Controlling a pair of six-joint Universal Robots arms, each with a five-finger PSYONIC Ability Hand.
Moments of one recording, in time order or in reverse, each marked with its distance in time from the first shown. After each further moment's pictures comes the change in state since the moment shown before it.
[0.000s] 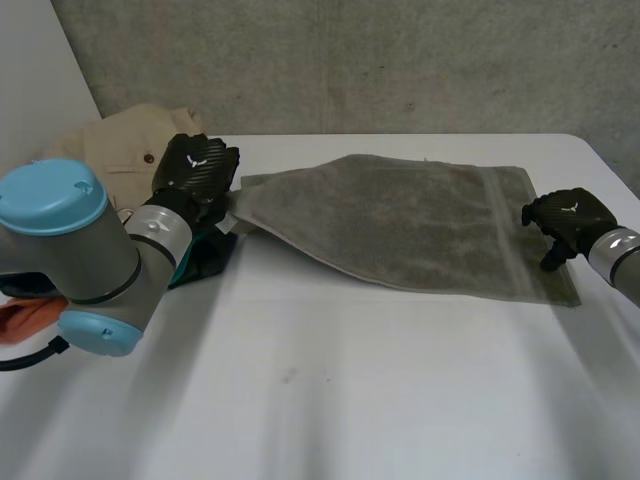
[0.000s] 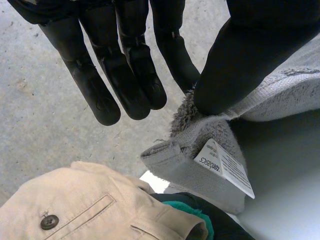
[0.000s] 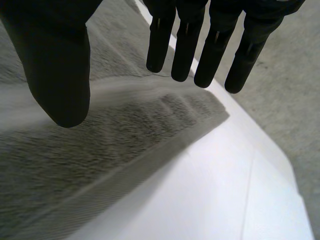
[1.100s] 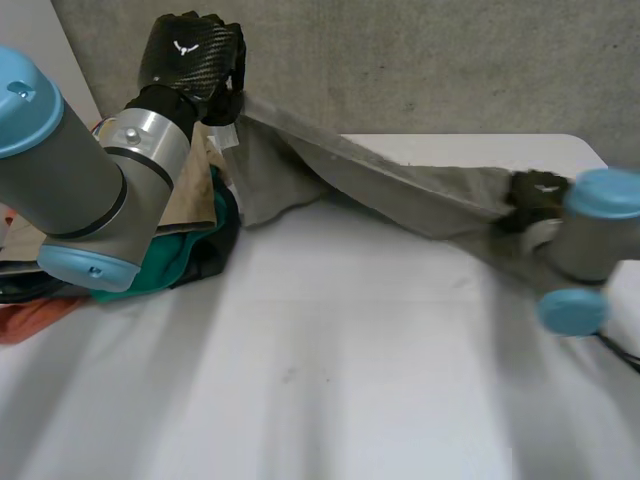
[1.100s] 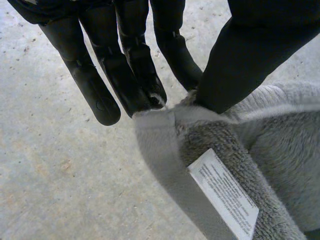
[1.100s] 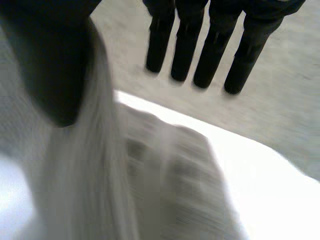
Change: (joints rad) left arm -0.064 0.094 0.232 -0.063 -0.025 -0.149; right arm 0.296 0.053 -0.053 -0.220 0.554 0.547; left_hand 0.000 0.000 0.001 0.000 0.000; right_hand 0.164 0.165 0.167 0.170 0.181
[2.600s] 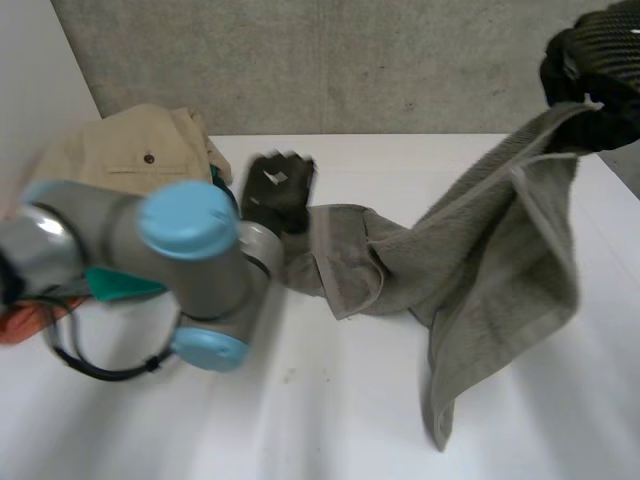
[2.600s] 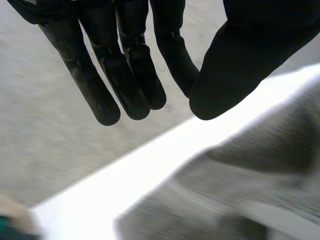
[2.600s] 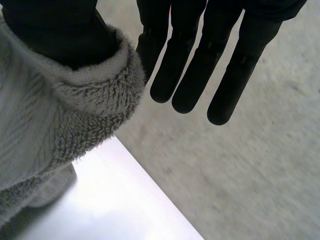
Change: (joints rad) left arm -0.210 -0.339 0.058 -0.003 -0.205 -0.124; right arm -0.111 -0.898 0.127 0.672 -0.543 -0.328; left_hand 0.033 -0.002 -0.002 -0.004 -0.007; right_hand 0.409 0.449 0.461 0.467 0.435
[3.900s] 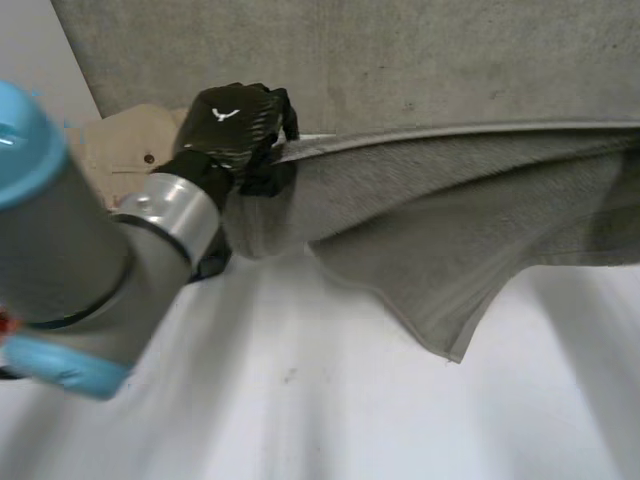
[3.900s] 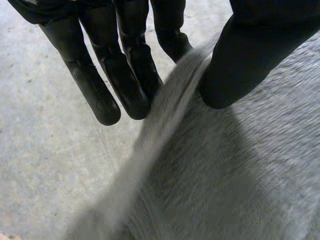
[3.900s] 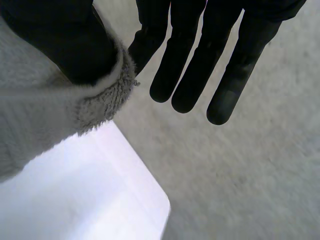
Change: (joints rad) left arm 0.054 0.496 -0.235 -0.186 0.127 -0.053; right arm -0.262 -0.003 0.041 0.008 -0.014 -0.244; left_hand -0.045 0.000 0.000 0.000 -0.015; right_hand 0.000 0.000 0.000 0.000 0.000
